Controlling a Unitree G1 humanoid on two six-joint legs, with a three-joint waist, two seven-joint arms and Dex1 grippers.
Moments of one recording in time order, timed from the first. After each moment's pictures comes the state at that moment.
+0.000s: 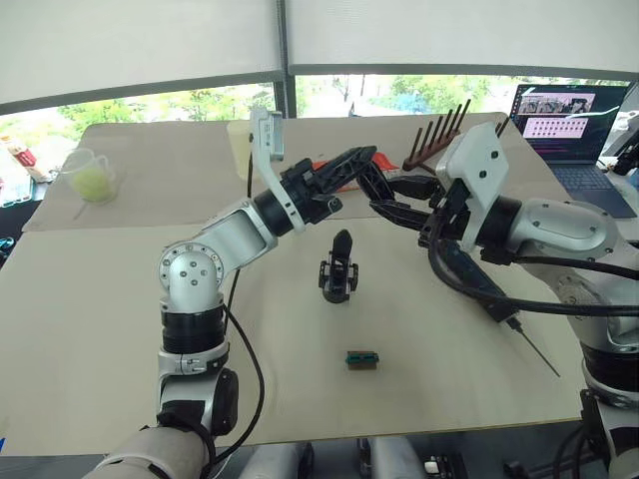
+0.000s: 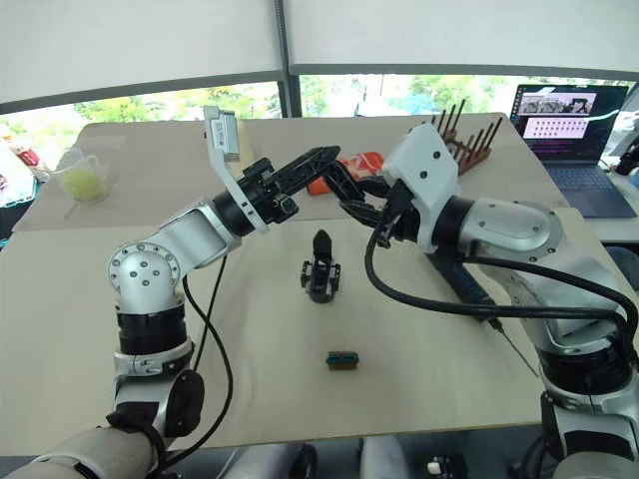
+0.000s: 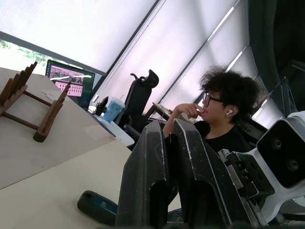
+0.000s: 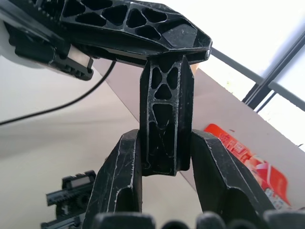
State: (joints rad) left arm -0.78 0.14 0.19 -0.16 -1.11 0.96 -0.28; right arm -0.66 -0.81 0.06 -0.52 0.51 0.74 0.60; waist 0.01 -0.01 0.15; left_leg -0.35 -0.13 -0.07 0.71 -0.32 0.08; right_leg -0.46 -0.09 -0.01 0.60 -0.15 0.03
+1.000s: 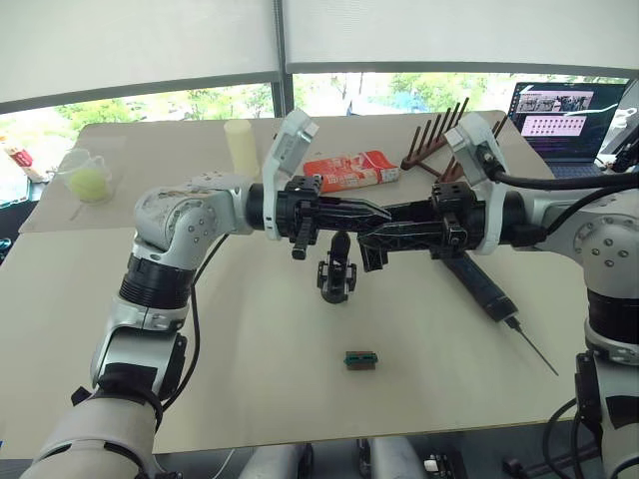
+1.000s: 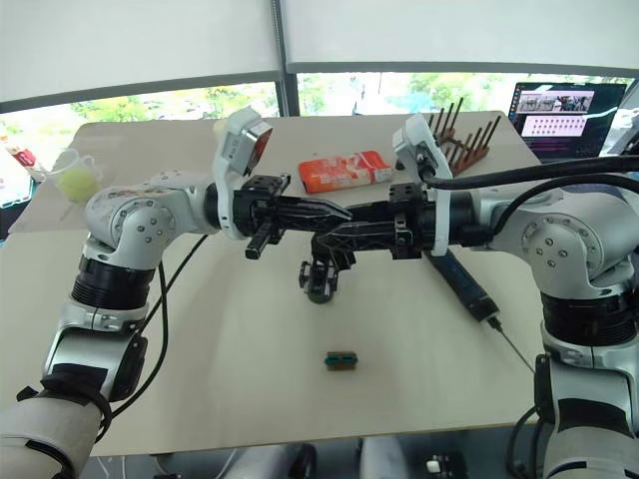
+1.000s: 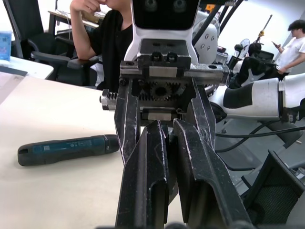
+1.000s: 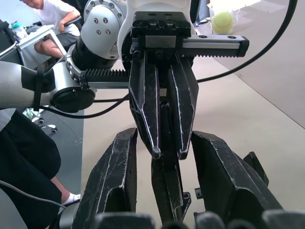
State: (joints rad) left arm -0.98 0.47 -0.12 0.06 -0.82 0.90 -1.17; right arm -0.86 -0.76 0.00 -0.26 0.95 1.12 0.95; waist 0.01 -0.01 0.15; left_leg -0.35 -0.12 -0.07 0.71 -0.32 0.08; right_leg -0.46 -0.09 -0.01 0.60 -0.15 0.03
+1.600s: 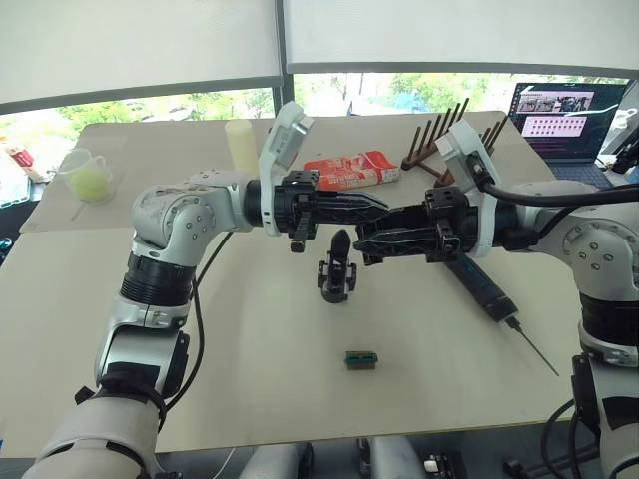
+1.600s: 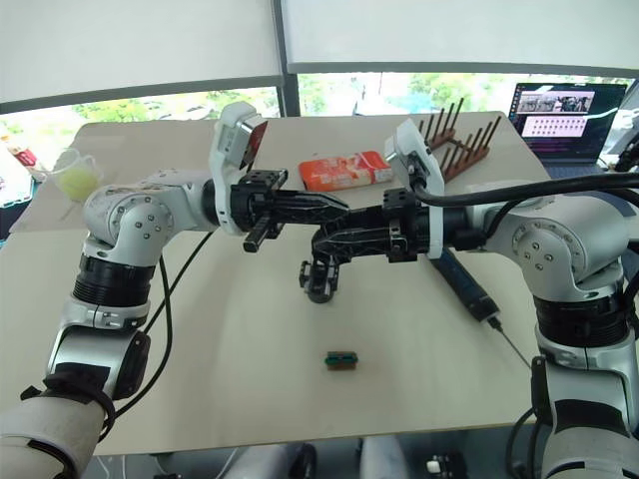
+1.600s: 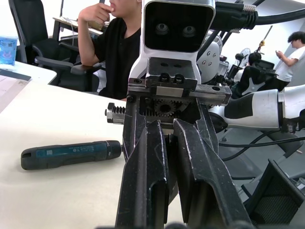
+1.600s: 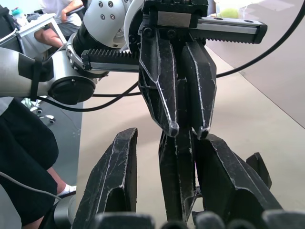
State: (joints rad) left arm -0.99 0.46 -0.09 0.08 -0.82 0.92 -1.17; right arm -0.85 -0.77 0.03 -0.27 0.89 1.09 1.00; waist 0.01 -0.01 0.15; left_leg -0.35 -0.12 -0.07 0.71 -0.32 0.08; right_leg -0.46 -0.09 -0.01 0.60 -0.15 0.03
